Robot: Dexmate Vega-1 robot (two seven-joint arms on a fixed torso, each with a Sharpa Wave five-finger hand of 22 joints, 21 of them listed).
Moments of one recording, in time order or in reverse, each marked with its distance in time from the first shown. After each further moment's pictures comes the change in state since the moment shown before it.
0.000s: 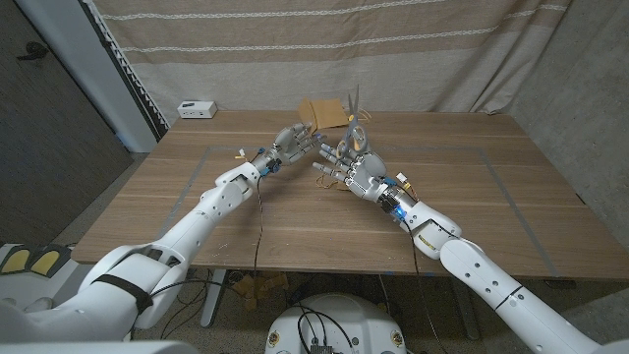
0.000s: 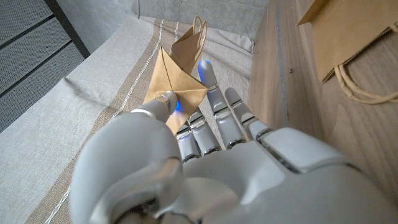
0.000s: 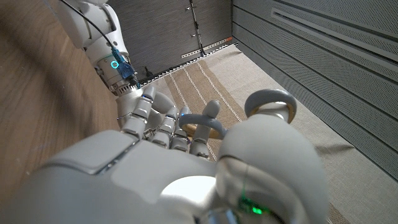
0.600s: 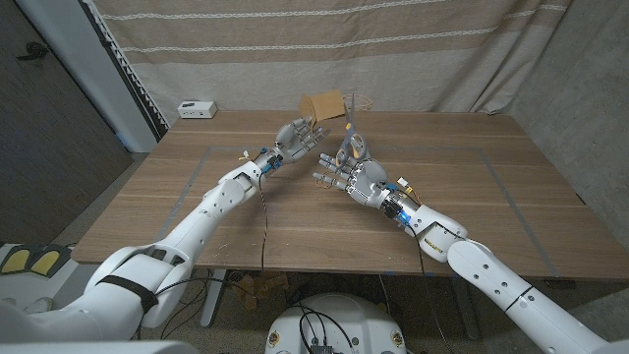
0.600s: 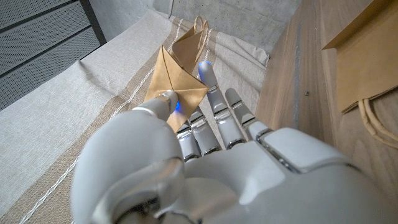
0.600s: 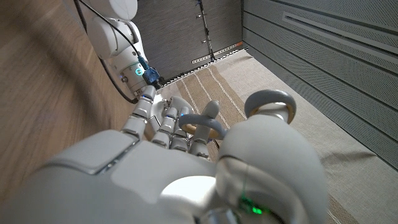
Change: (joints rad) left arm 0.011 -0.026 -0.042 -0.021 -0.086 0.097 -0.017; left_hand 0.031 0.000 -0.009 -0.002 0.000 0.016 0.017 -0.001 -0.008 0.013 0.013 -0.013 -0.005 -0.011 0.004 0.019 0.000 -0.028 -0.004 0.030 0.009; right arm -0.003 -0.054 0.005 -0.017 0.010 -0.056 0.010; right_hand 0.000 0.000 0.000 0.000 0.000 -0.007 0.007 0.000 0.003 0.004 0.004 -0.008 0.000 -0.006 0.005 -0.007 0.000 0.005 -0.002 -0.015 0.000
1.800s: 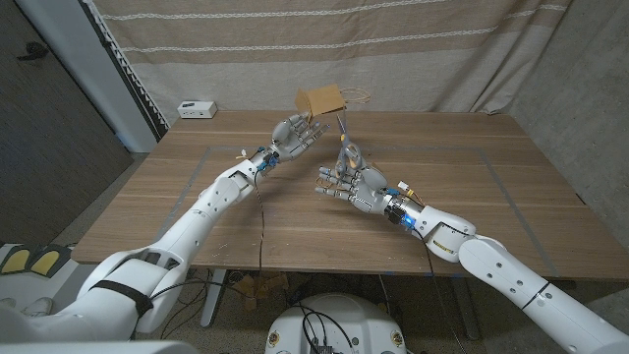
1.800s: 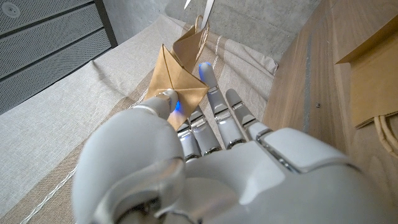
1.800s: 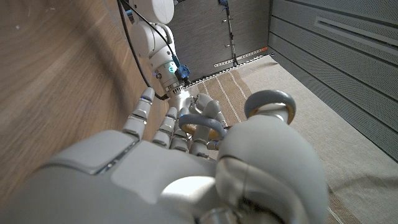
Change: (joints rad) left arm 0.014 0.025 -0.020 -0.048 -0.040 0.042 -0.019; left_hand 0.028 -0.006 -0.014 0.003 -0.001 0.012 0.012 -0.002 -0.057 0.009 0.003 -0.012 0.002 -0.025 0.007 0.004 -0.017 -0.027 0.002 0.037 -0.021; right arm -0.001 -0.092 -0.004 -0.062 -0.024 -0.079 -0.057; right_hand -0.009 0.001 0.000 0.000 -0.004 -0.005 0.005 0.002 -0.006 -0.013 -0.013 -0.013 0.000 0.000 0.011 -0.011 0.000 -0.017 0.006 -0.027 -0.003
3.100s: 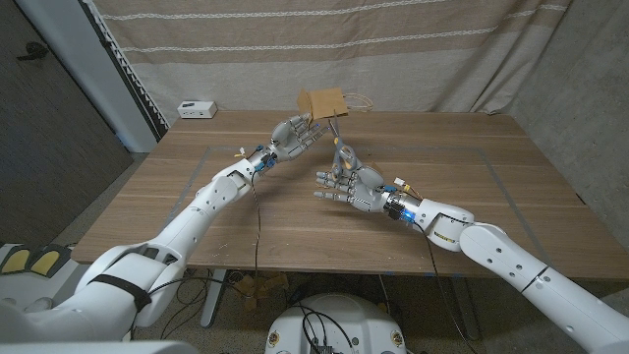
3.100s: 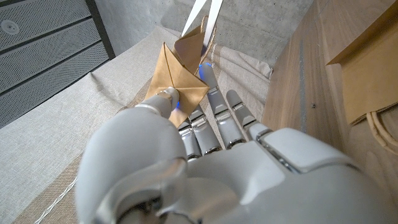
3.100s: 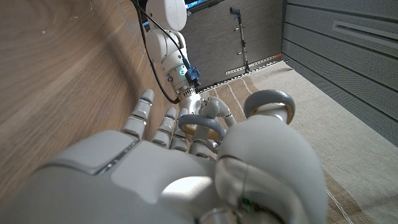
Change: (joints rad) left arm -0.026 0.010 0.020 0.046 0.031 -0.019 -0.066; left_hand 0.032 0.016 -0.017 -0.008 -0.003 0.032 0.032 -0.053 -0.001 0.010 0.010 -0.018 -0.003 -0.021 0.004 0.019 -0.014 -0.020 -0.002 0.037 -0.037; right arm 0.078 -0.016 -0.025 0.041 0.017 -0.096 0.026; right_hand 0.000 0.000 0.003 -0.003 -0.004 -0.005 0.005 0.001 -0.009 -0.003 0.007 -0.015 0.000 -0.002 0.013 -0.011 0.000 -0.008 -0.002 -0.028 0.000
